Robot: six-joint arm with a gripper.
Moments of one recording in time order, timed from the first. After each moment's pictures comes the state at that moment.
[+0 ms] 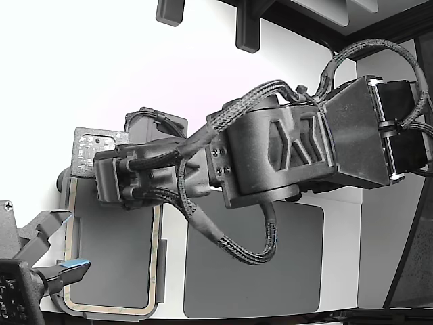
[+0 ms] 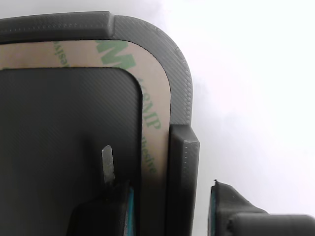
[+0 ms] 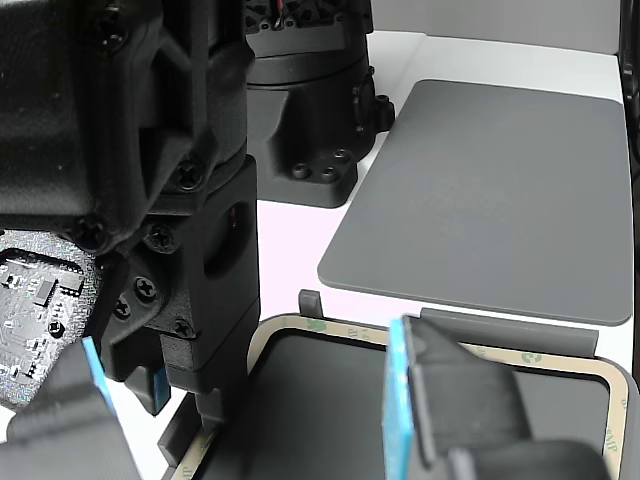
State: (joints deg) arm 16.4 73.6 71.4 84.2 8.3 16.4
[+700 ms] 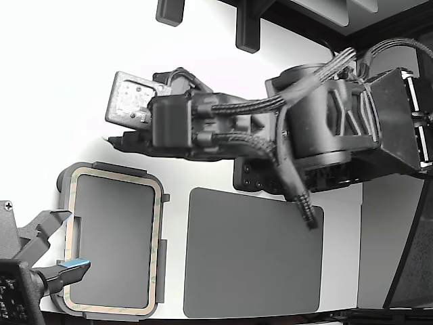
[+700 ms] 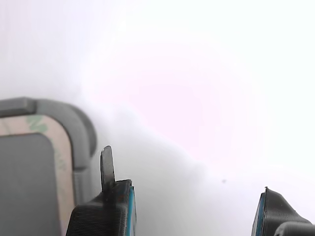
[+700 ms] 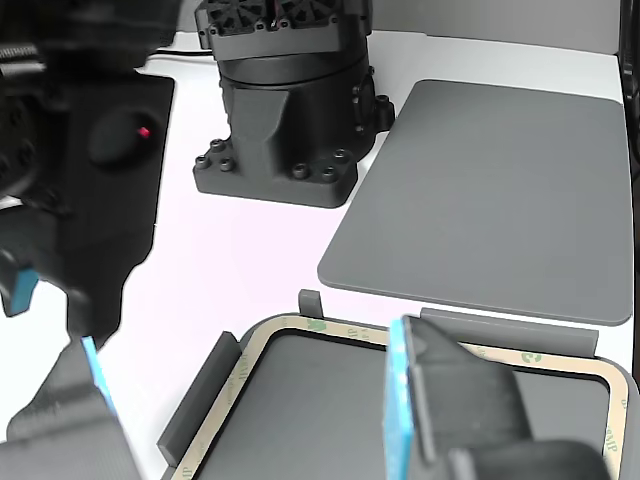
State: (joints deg) arm 11.2 93.4 89.1 71.4 13.5 13.8
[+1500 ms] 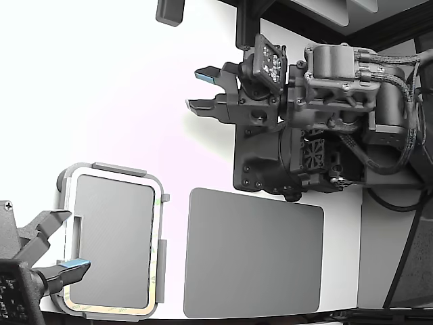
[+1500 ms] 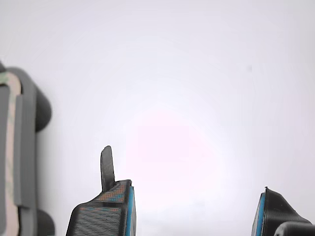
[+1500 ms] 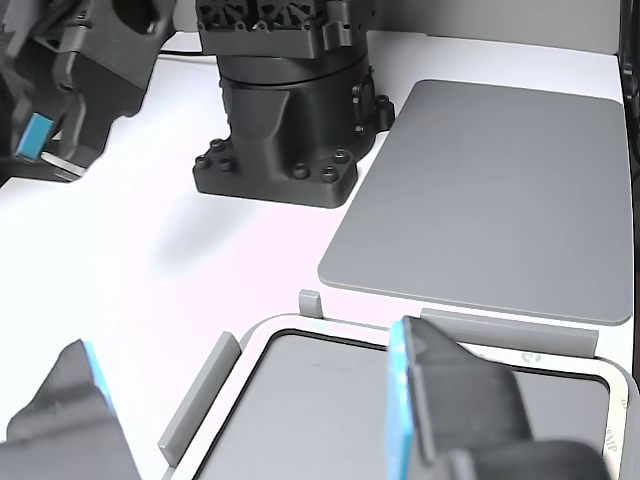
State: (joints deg) arm -4.2 152.1 142.2 54.6 2.2 5.4
